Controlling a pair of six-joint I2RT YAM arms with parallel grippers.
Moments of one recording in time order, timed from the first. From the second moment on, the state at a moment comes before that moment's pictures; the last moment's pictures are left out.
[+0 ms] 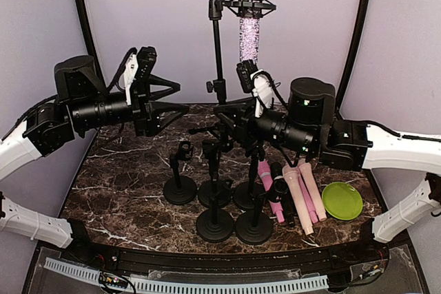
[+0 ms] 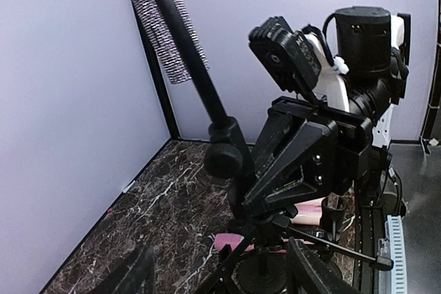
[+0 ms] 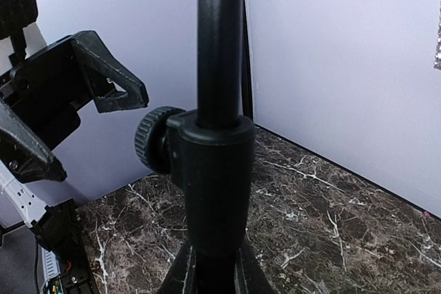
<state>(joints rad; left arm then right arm) -0.89 1.06 1.21 -0.24 0.25 0.18 1.20 1.33 1.18 0.09 0.22 0.10</state>
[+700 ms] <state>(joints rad) -1.02 1.19 1.29 -0.24 0.06 0.52 1.20 1.38 1.26 0.00 0.20 0.11</state>
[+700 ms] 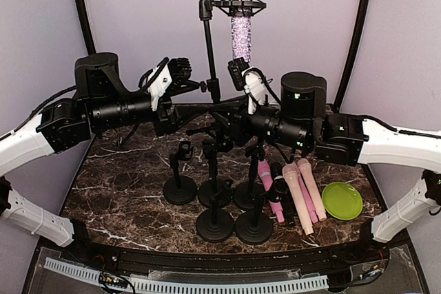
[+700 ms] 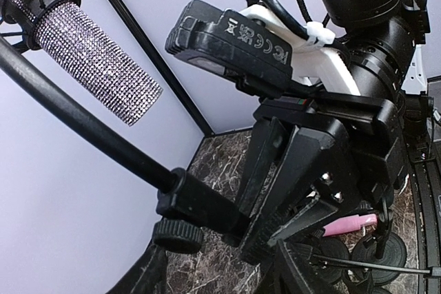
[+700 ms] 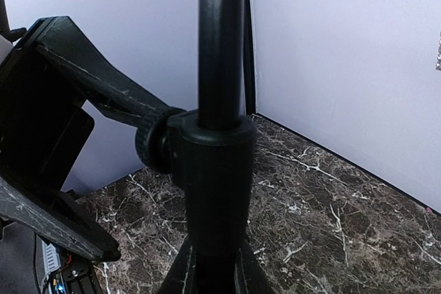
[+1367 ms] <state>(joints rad) -1.03 1.21 1.31 -0.20 -0.07 0.53 1.20 1.39 1.27 -0.02 0.16 0.11</state>
